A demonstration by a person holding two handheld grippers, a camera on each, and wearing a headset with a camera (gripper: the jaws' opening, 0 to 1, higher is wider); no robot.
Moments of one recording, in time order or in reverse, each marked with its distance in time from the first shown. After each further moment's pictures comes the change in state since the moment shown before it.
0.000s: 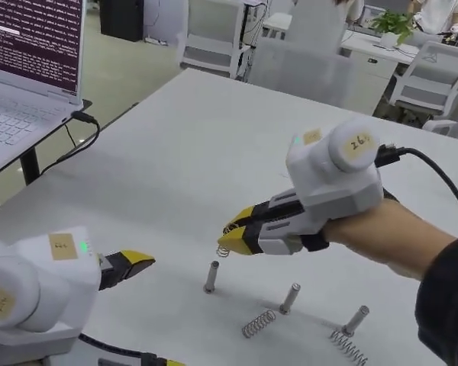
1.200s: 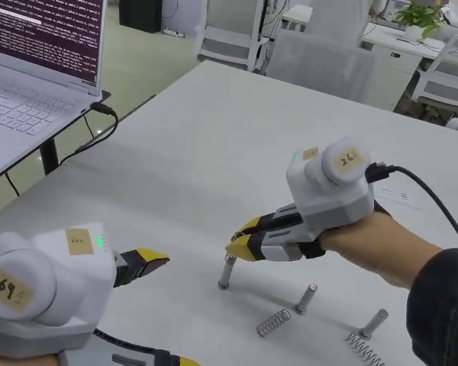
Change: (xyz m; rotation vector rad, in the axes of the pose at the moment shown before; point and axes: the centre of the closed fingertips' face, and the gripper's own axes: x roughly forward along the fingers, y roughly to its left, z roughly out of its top) left arm 0.000 0.000 -0.004 -0.030 0.007 -0.007; right arm 0.030 -0.011 -0.023 0.080 0.022 0.025
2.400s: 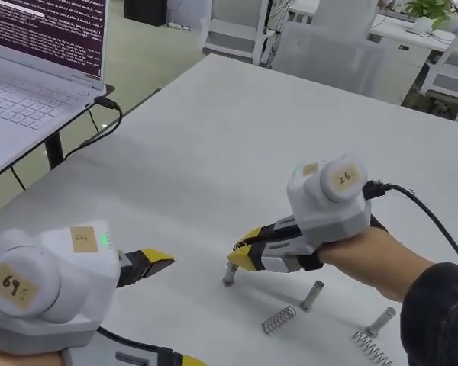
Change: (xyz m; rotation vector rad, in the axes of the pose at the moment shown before) left arm 0.002 0.001 -0.004 -0.011 0.016 -0.007; right arm 0.018 -0.003 -0.021 0.026 -0.007 0.004
